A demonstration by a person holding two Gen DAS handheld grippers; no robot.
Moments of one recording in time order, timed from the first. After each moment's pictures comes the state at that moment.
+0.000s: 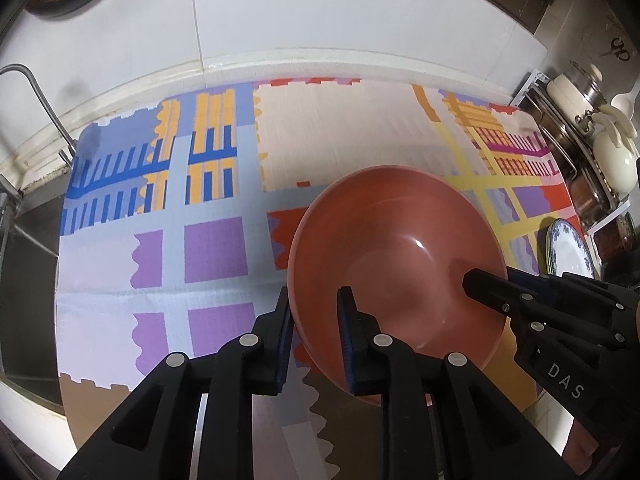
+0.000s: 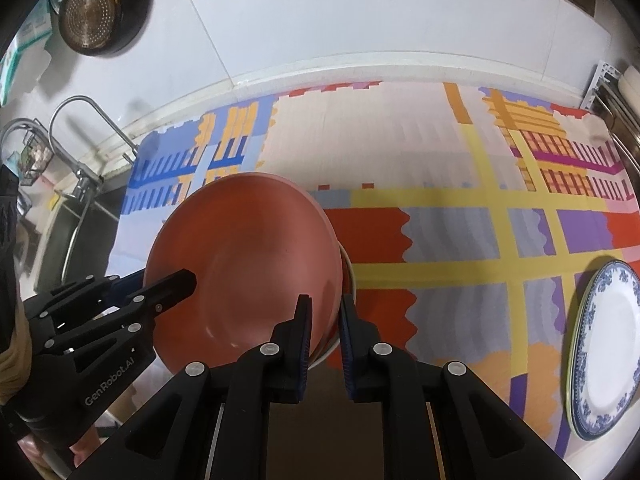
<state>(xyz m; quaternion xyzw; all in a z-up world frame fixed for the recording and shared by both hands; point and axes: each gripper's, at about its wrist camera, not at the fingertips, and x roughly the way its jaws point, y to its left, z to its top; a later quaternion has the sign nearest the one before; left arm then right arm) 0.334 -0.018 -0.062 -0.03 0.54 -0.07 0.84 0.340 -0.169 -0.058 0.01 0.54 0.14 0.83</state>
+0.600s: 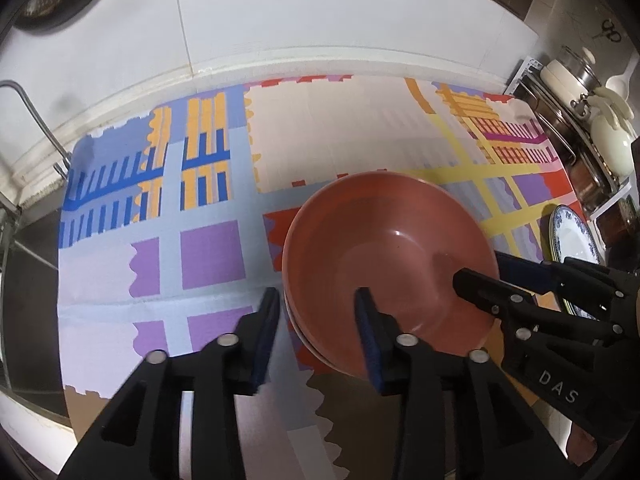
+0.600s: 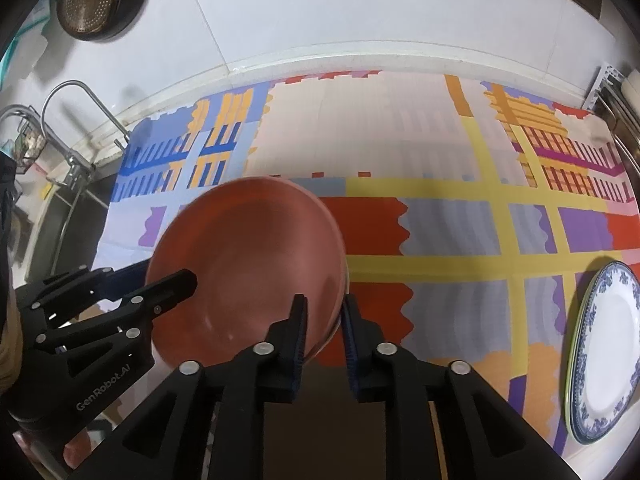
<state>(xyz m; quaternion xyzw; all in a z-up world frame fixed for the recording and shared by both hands) 0.333 -0.024 -0.063 -0.01 0.53 -0.08 0.85 0.342 -0.166 -0.067 -0.01 0.54 0.13 0.83</state>
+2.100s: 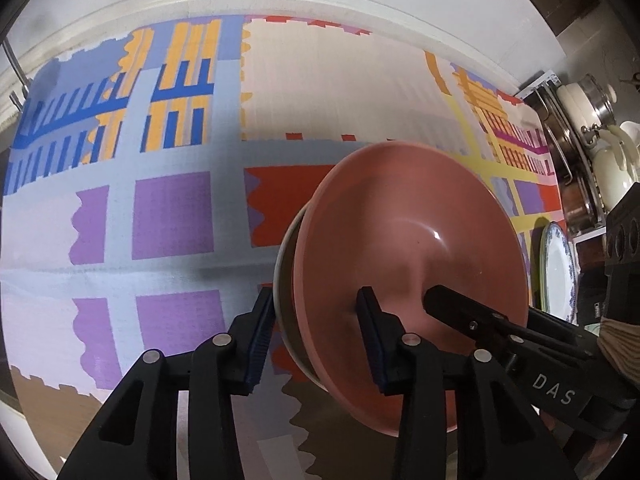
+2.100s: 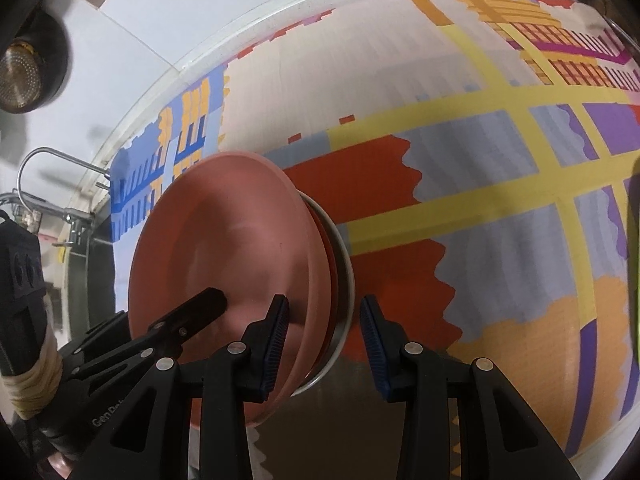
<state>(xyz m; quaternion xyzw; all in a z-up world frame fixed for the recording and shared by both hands) 0.365 -0.011 -0.113 -0.11 0.60 -0.12 0.78 0.363 -0.180 -0.114 0.14 0.61 0.10 0.77</state>
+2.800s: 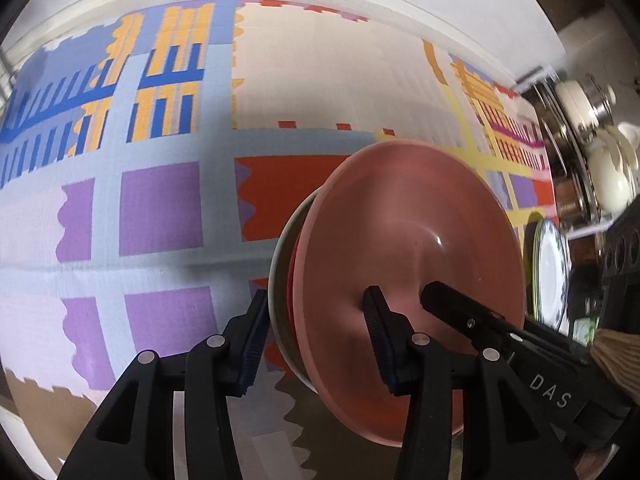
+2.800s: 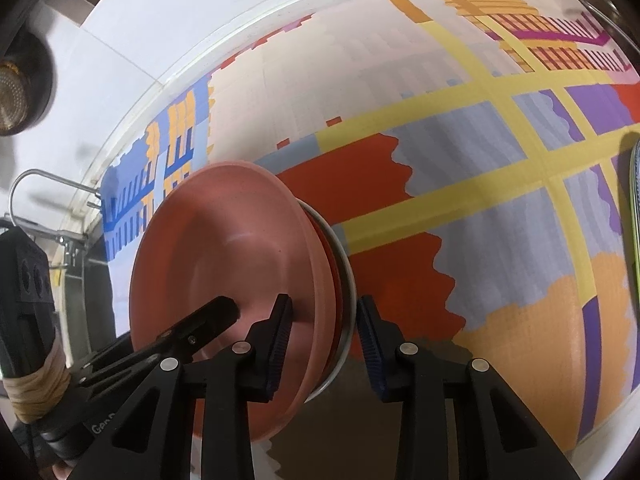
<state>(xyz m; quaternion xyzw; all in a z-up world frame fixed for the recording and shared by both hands) 0.373 -0.011 -0.116 -0.11 0.63 -0.13 0.76 0.361 -0.181 -0.113 0.16 0.61 0.07 0.77</state>
